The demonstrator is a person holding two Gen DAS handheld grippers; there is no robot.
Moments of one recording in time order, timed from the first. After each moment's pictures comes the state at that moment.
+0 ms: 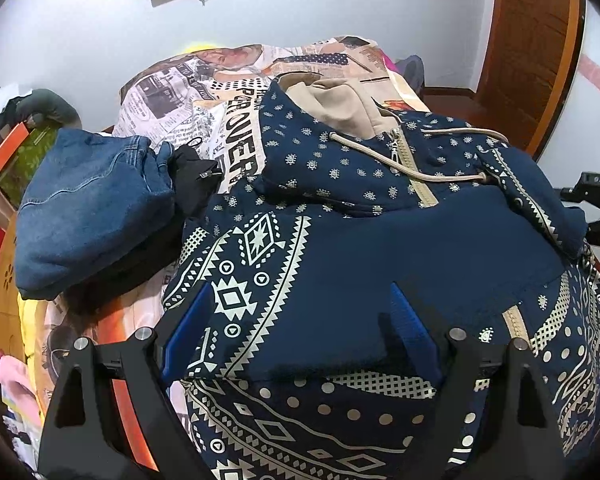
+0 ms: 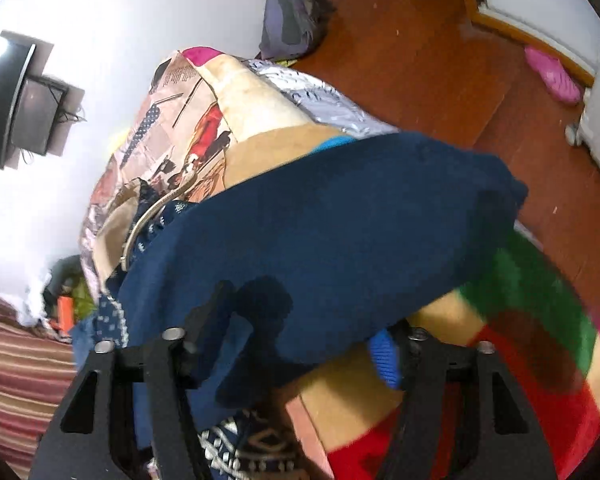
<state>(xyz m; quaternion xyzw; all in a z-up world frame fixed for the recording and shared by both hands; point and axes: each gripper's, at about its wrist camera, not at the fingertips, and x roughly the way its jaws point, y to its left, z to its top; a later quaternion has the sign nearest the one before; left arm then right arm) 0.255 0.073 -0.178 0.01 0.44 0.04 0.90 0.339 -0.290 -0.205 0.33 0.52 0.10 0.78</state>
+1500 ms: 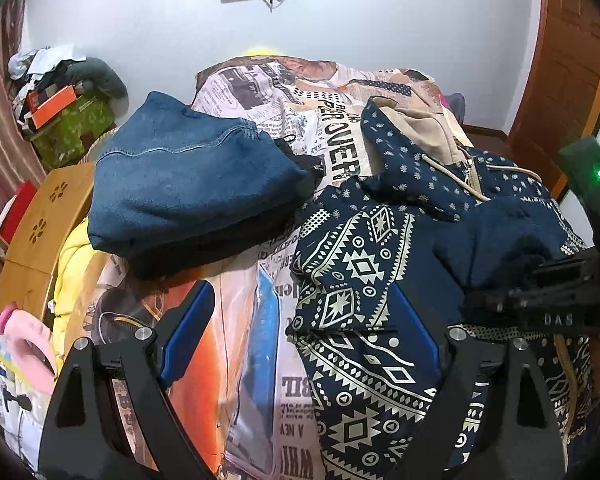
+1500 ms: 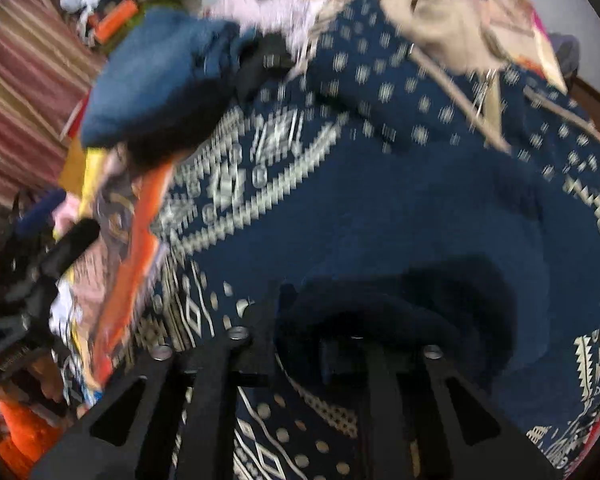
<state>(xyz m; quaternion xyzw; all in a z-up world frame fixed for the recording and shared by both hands) 0.185 0.168 -0.158 -0.04 0.41 0.10 0.91 0.247 0.022 -0.167 -0.08 0.58 0.36 0.72</state>
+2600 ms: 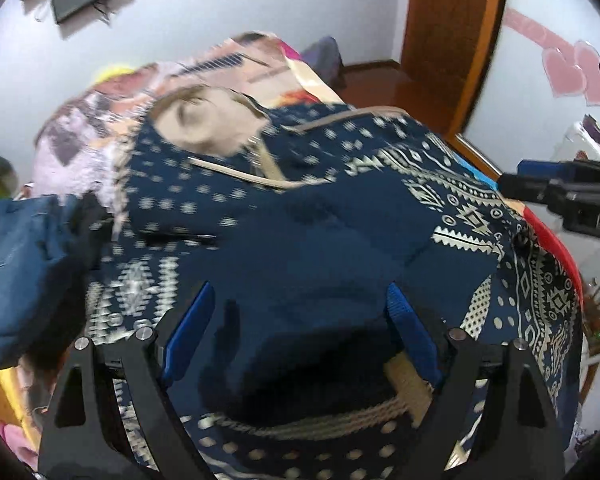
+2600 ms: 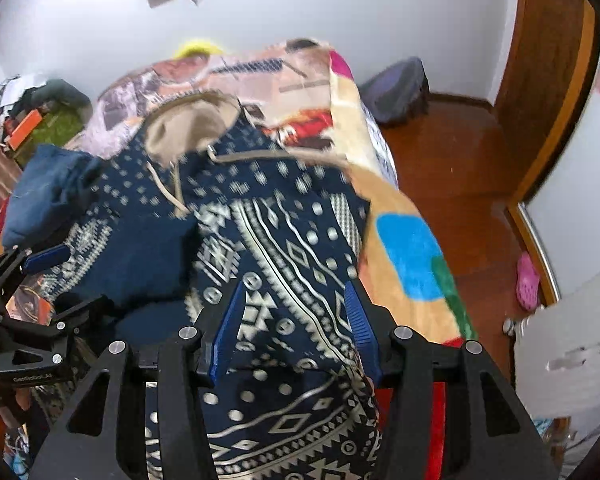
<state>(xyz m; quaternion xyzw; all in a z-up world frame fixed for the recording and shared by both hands) 0.285 -0.019 -0.179 0.06 0.47 -0.10 0.88 0.281 -0.179 -0.124 -0.02 0.46 0.17 0.87</state>
